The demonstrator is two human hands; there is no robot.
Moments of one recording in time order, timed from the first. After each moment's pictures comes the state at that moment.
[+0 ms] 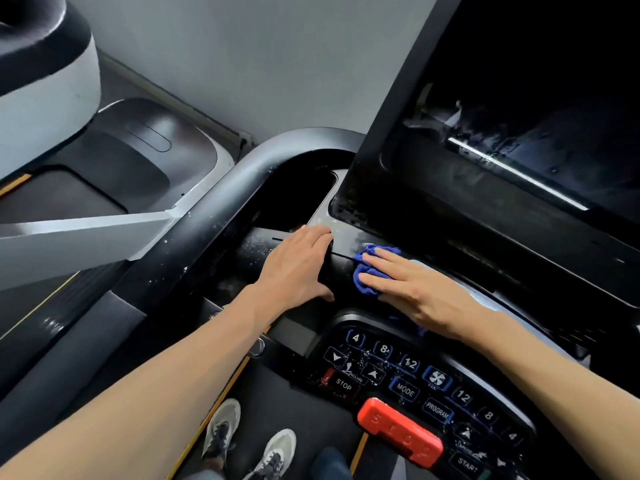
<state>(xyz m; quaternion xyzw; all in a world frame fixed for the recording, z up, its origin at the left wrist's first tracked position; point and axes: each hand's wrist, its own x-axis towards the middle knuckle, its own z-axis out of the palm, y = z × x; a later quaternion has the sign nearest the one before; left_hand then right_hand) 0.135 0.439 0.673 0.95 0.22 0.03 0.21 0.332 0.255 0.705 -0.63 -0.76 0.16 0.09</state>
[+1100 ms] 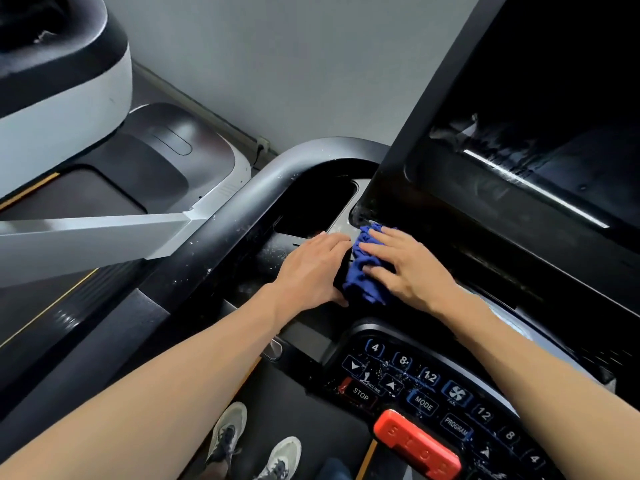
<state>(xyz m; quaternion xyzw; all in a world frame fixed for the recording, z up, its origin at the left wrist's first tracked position) 0.133 0.446 0.675 0.94 0.22 0.02 0.25 0.311 0.321 0.703 -0.75 -0.63 0.14 0.10</state>
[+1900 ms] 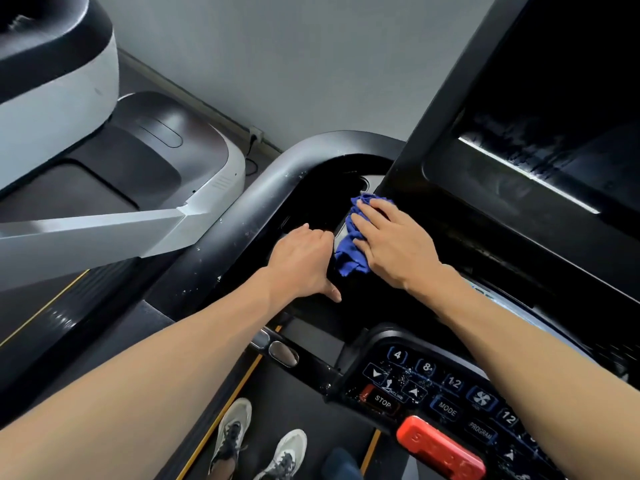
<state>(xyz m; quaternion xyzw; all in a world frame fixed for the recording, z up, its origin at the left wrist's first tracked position) 0.126 0.493 0.673 0.96 0.24 -0.06 0.16 0.293 0.389 0.694 -0.72 -0.67 -0.03 -0.16</state>
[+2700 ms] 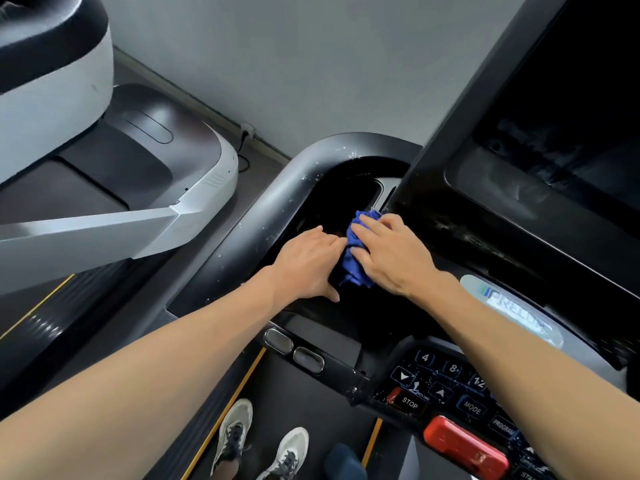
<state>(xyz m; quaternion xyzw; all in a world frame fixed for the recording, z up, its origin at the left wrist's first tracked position) 0.104 0.522 0.662 0.98 0.12 -0.05 0.15 0.257 0.406 0.686 -0.76 -0.63 0.02 -0.17</state>
